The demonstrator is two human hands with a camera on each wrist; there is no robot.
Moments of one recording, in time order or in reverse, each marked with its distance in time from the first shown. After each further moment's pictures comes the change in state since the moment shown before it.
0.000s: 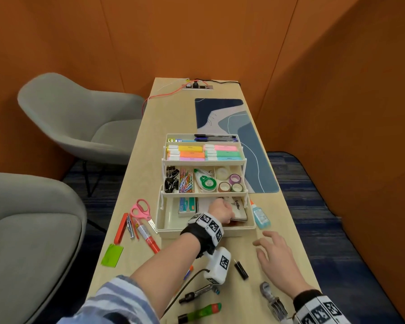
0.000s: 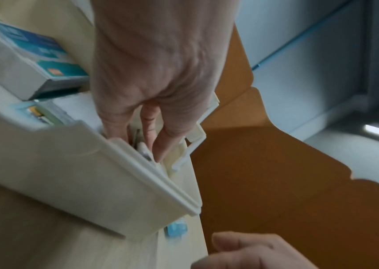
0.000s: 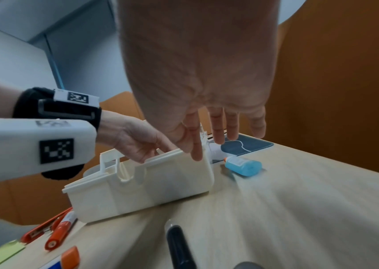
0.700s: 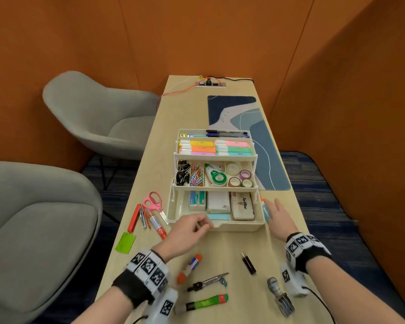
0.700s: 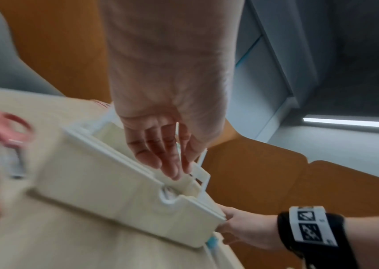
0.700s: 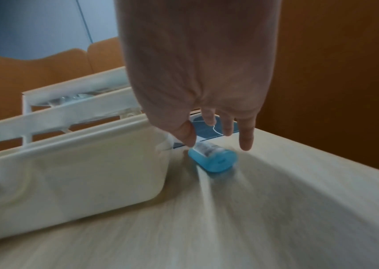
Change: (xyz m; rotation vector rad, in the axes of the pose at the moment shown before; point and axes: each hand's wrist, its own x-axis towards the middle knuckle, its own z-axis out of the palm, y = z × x) left_hand -0.115 -0.068 -0.090 0.277 0.002 0.464; right_hand 0.104 0.032 0.010 0.057 -0.119 0.148
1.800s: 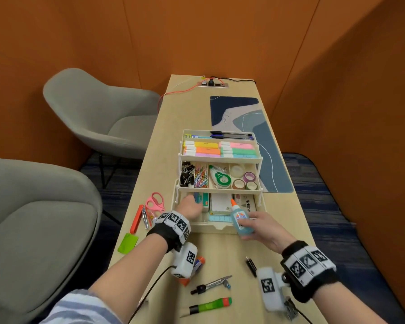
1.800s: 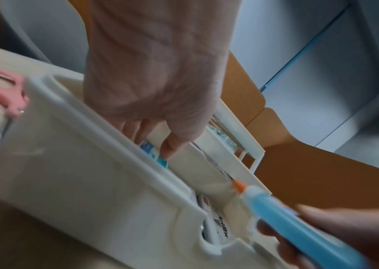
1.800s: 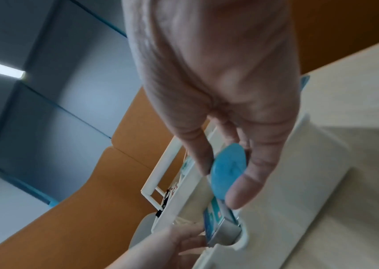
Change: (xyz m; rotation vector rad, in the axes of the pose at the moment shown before) left_hand 0.088 -0.033 -0.013 0.082 -0.004 -0.465; right_hand -0.060 -0.099 -0.026 0.959 -0.363 0.222
